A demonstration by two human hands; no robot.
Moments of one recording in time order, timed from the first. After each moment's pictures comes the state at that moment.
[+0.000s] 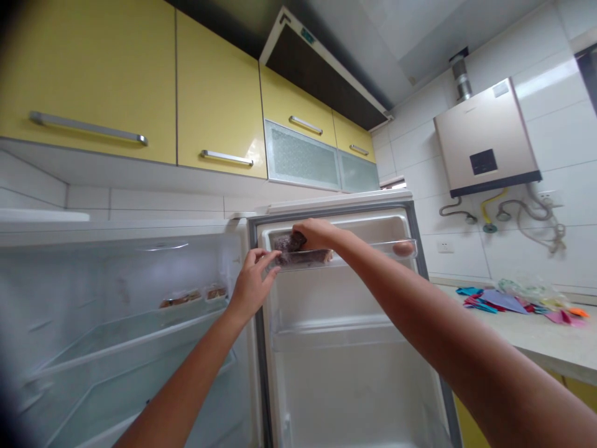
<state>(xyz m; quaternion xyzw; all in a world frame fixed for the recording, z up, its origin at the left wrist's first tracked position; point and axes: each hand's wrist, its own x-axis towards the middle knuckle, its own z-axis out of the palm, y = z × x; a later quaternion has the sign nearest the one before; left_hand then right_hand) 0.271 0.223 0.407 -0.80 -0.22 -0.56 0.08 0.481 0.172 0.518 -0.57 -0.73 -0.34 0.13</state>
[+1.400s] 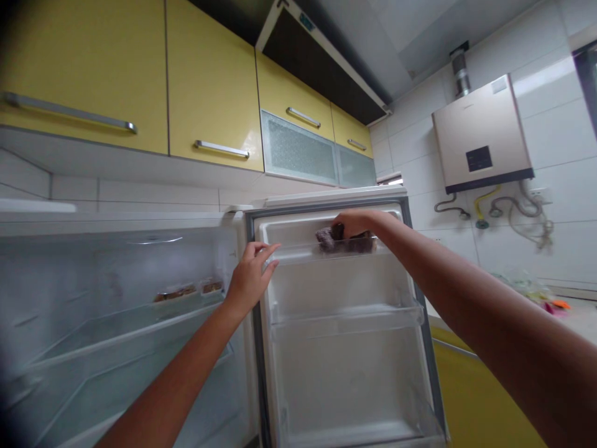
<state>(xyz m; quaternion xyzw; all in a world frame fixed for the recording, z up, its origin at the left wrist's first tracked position) 0.273 0.212 0.409 -0.80 -0.26 -0.51 0.14 0.554 0.123 0.529 -0.69 -0.70 -0.15 0.08</state>
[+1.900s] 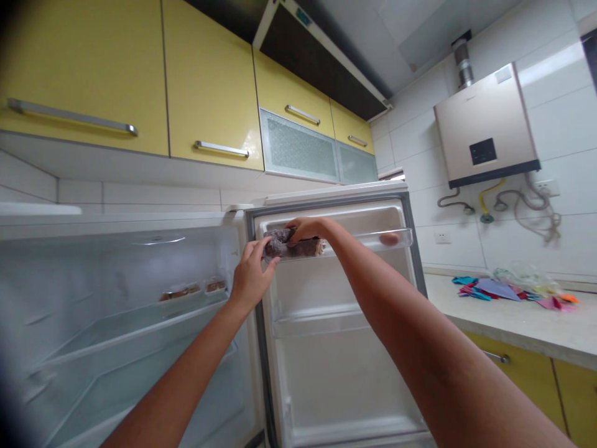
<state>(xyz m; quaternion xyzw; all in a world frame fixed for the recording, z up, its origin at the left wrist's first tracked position) 0.278 0.210 0.406 -0.77 -0.27 -0.57 0.11 0.467 0.185 0.517 -0.59 -0.76 0.08 0.24</state>
